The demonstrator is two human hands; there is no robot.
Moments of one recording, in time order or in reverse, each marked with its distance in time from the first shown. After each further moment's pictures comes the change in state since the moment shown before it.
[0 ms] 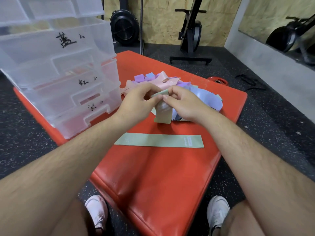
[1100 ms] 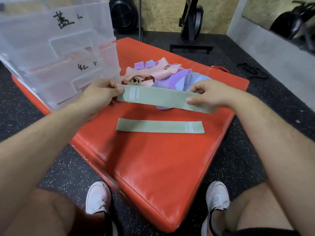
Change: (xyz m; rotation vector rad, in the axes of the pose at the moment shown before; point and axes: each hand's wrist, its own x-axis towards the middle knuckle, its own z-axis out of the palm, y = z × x) left_hand -0.025 -0.048 -0.068 -0.243 0.072 -0.454; right_hand -0.014 0.041 -0.062 -0.394 -0.139 0.190
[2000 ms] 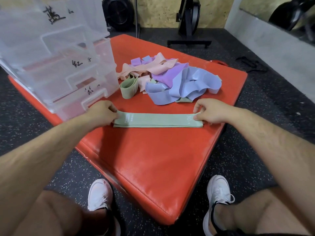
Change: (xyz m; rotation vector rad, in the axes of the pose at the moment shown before) left_hand -0.001 -0.064 0.009 0.583 -0.073 -0.134; right_hand -0.020 0.053 0.050 -0.028 -0.058 0.153
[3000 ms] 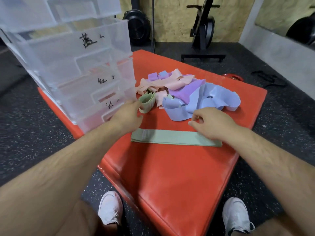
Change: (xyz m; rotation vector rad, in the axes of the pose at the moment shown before) left_hand 0.035 0.015 -0.001 0.329 0.139 0.418; right_hand 0.010 -0.062 0.017 -0.286 0.294 -0.223
